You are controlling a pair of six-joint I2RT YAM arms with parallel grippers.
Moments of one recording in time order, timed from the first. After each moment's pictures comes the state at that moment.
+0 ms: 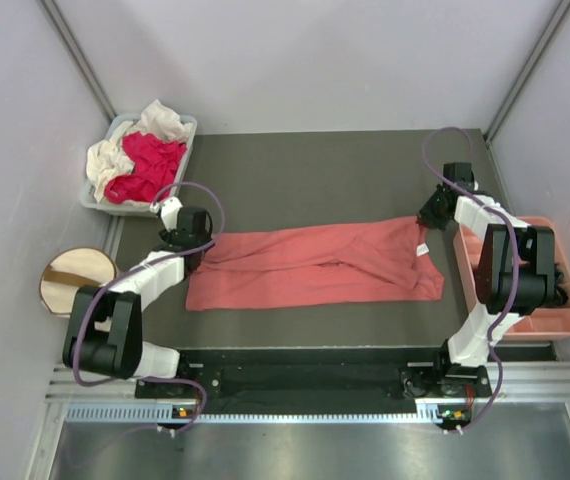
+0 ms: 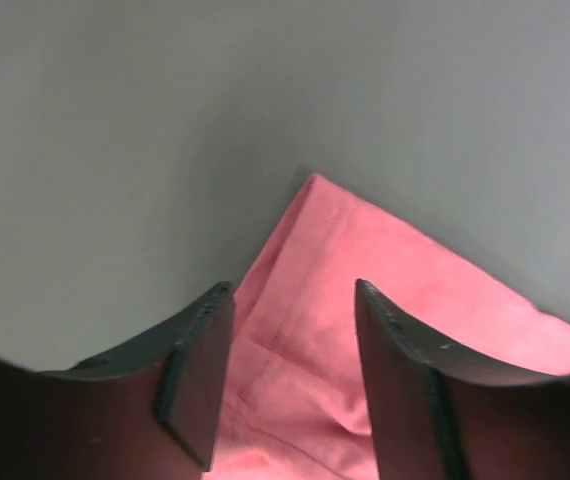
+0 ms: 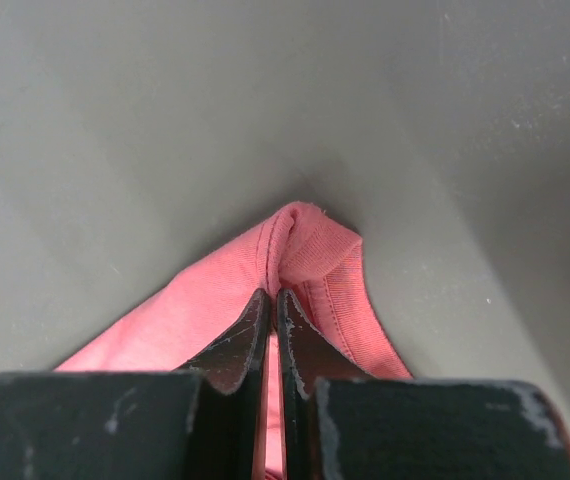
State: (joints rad) left arm -0.19 1.37 0.68 -0.08 -0.46 -0.64; right arm -0.07 1.76 1.13 -0.36 -0.02 0.62
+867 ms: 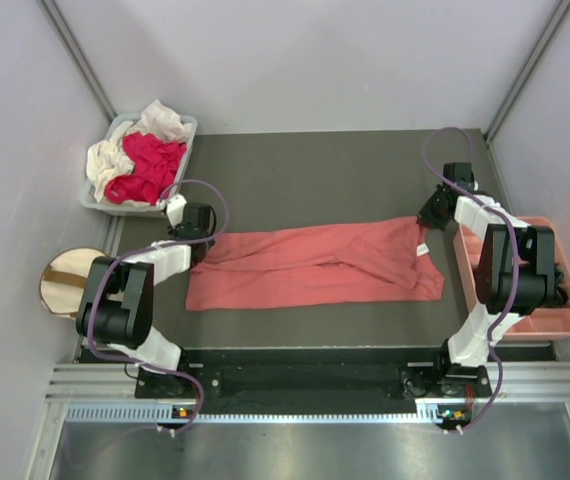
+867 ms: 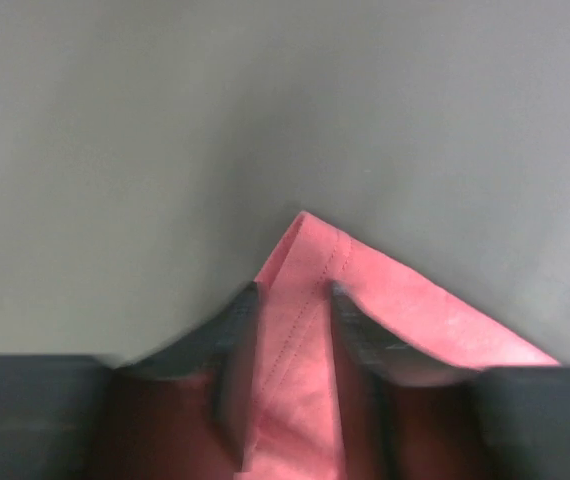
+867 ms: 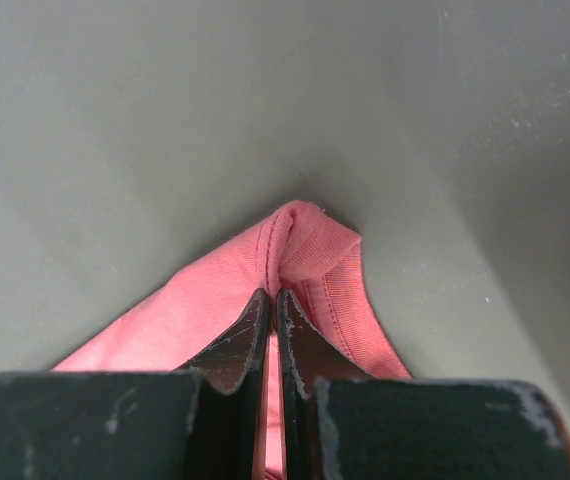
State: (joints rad) left arm -0.17 1.57 0.73 0.01 -0.46 -0.63; right arm -0.07 1.76 1.13 -0.36 -0.02 0.62
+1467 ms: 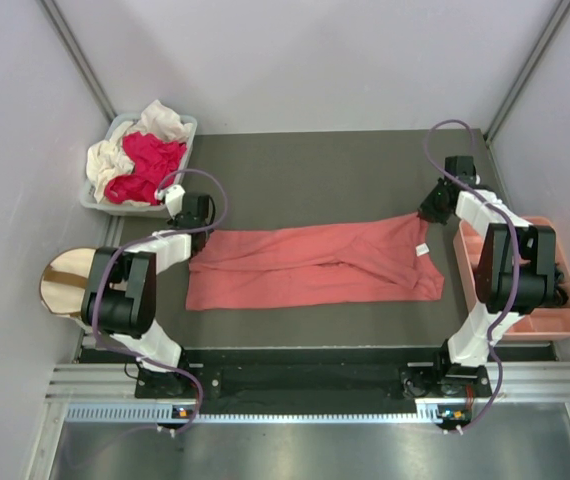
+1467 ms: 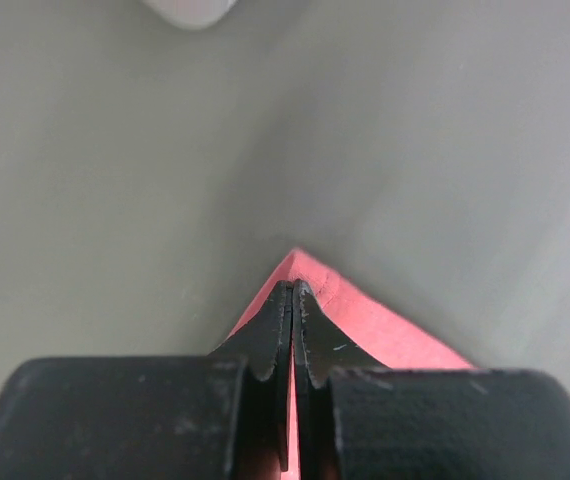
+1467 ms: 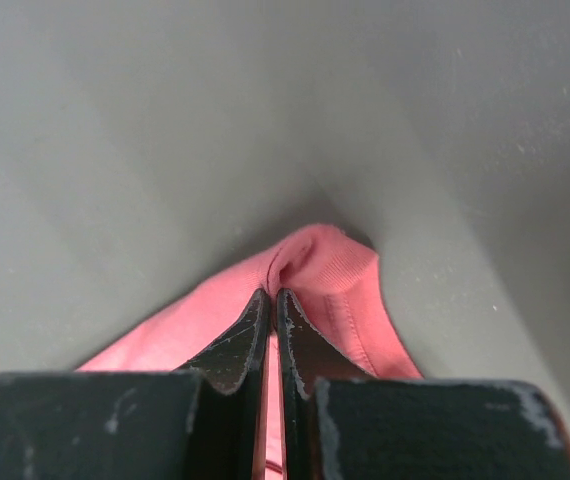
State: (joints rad) left arm -0.15 1.63 0.82 0.02 -0.47 -0.63; right arm -0.07 1.76 1.18 -0.39 -0.02 0.62
